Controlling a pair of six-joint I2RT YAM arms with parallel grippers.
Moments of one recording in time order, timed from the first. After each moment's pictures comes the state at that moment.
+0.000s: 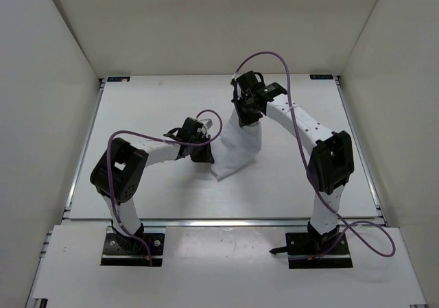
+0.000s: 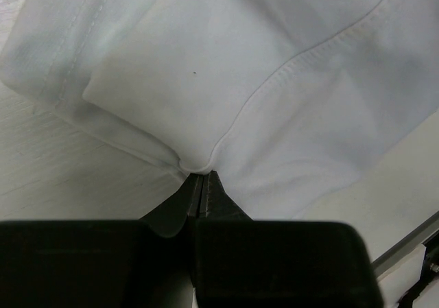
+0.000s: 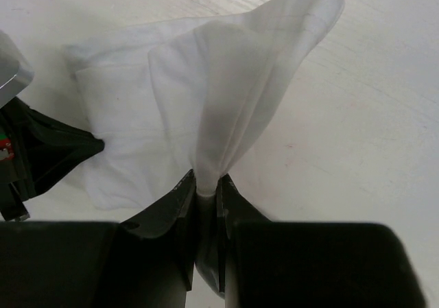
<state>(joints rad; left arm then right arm) -0.55 1.79 0.97 -0.11 0.26 -0.45 0.54 1.91 1.77 -0.87 0.01 0.12</state>
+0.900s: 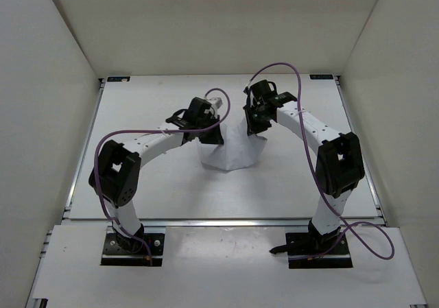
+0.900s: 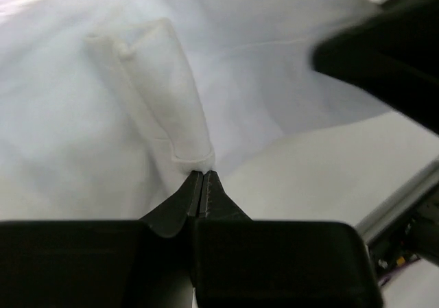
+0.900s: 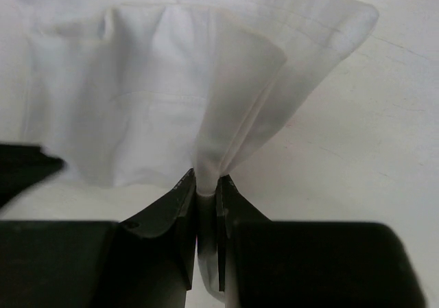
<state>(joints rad) -0.62 1.77 1.28 -0.31 0.23 -0.43 0.46 1.83 1.55 -0.75 -0.09 0.17</state>
